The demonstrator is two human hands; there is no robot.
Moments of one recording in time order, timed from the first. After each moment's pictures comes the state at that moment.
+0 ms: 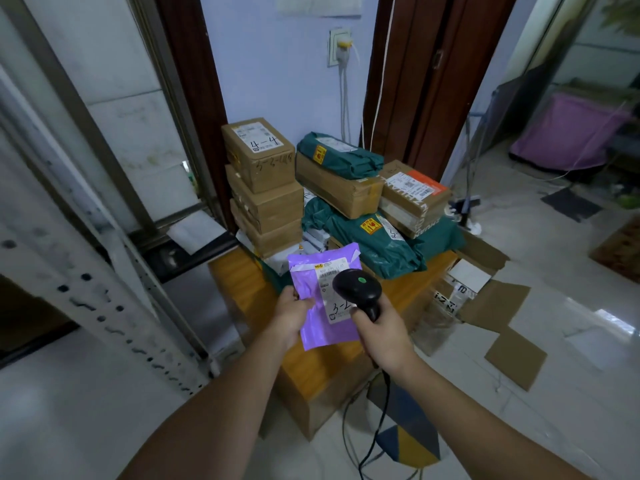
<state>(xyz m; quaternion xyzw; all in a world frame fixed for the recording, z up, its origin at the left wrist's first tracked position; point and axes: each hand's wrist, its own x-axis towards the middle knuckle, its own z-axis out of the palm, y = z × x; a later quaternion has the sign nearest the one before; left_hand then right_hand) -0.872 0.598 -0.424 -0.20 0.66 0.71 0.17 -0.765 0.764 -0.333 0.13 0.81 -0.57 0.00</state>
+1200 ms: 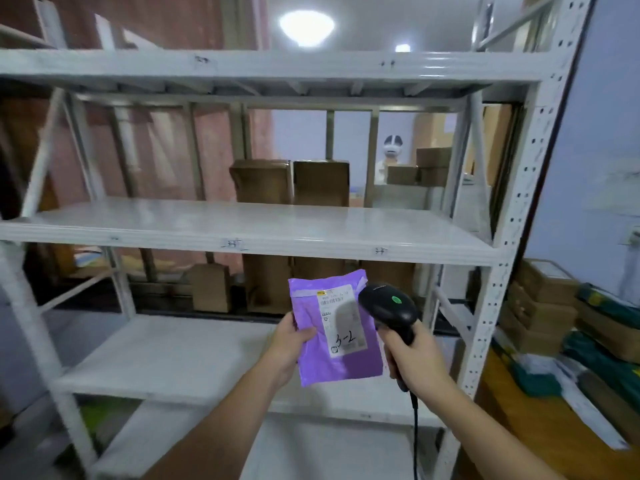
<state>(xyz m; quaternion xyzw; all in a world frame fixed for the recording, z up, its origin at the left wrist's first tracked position) -0.266 0.169 -0.180 -0.23 0.59 0.73 -0.24 -0.330 0.404 -0.116 -0.29 0.74 -0.60 0.08</state>
